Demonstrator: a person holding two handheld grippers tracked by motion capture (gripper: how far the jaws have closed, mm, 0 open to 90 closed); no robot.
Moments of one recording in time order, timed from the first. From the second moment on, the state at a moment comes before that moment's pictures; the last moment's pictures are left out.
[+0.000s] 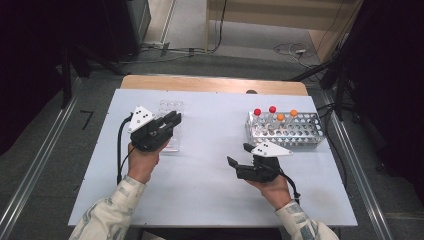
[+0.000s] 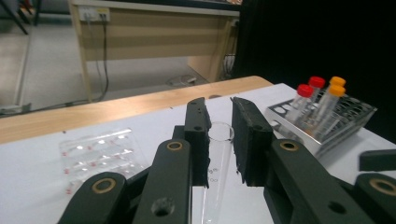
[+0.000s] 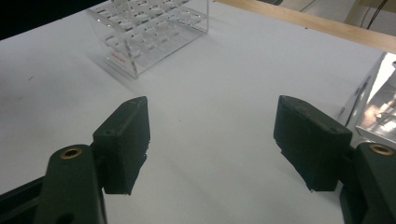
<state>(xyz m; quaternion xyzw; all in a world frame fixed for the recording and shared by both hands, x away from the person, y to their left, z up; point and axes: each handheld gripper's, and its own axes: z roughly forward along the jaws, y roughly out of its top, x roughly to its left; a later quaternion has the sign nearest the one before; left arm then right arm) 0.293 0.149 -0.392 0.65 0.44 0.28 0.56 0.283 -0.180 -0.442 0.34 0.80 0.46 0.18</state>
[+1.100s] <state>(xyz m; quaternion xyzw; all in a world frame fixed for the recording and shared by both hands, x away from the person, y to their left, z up) 0.314 0.147 -0.423 0.67 0.44 0.34 0.49 0.285 -0.191 -0.443 0.35 0.79 0.46 0.19</state>
